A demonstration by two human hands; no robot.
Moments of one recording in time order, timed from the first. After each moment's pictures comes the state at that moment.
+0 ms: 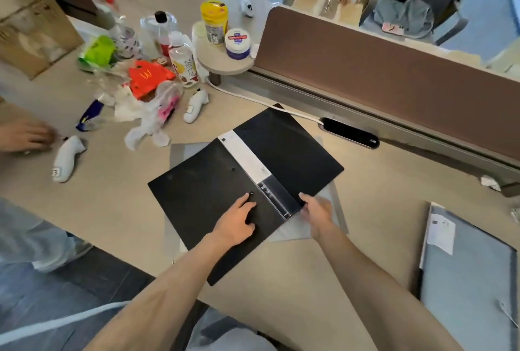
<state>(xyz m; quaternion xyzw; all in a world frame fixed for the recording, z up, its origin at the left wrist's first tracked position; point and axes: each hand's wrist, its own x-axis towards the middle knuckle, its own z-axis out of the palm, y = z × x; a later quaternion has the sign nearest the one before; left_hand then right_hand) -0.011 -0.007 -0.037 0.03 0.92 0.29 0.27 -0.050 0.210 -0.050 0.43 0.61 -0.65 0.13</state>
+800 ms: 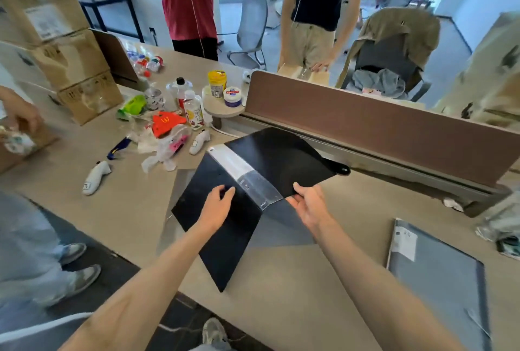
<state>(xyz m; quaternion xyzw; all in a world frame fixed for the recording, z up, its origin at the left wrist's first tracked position) 0.028 0.027 0.081 -0.20 0.82 0.54 0.04 -0.013 0.244 0.082 0.20 0.43 -0.88 0.10</state>
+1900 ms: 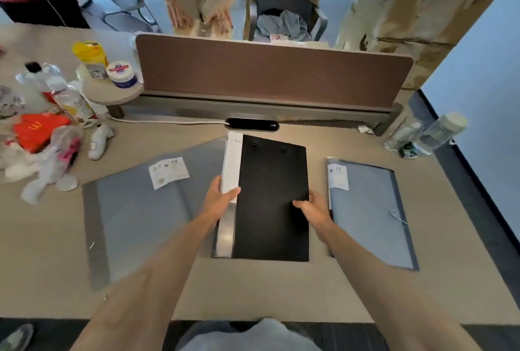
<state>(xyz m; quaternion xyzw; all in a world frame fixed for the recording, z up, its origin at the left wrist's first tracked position) -0.011 0.139 0.012 -0.06 0.78 0.58 0.21 0.081 0.364 0.025 0.37 0.71 -0.60 0.07</state>
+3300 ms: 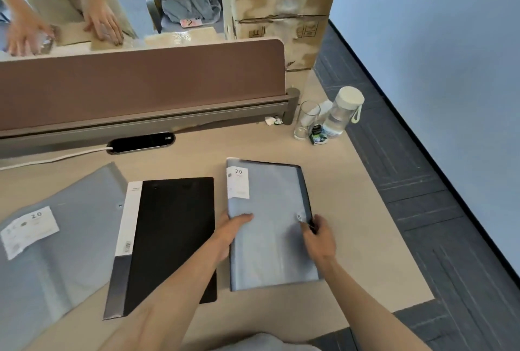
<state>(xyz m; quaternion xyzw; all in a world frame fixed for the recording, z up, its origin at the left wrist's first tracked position) 0.063 0.429 -0.009 -0.13 0.64 0.62 0.43 0.201 0.603 -0.028 0.50 0.73 -0.47 -0.04</state>
